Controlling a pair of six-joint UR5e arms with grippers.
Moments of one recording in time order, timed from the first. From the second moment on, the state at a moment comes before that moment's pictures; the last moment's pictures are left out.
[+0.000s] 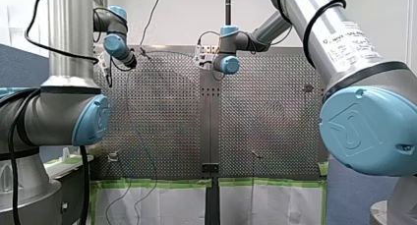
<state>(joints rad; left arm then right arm) 0.13 -1.55 -1.73 -3.02 -1.52 -1.89 2.26 -1.00 1.14 -0.40 1.46 1.65</state>
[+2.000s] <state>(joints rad) 0.04 -1.36 -1.81 -3.07 -1.57 -1.80 2.25 -1.00 1.14 -0.39 1.45 1.65</state>
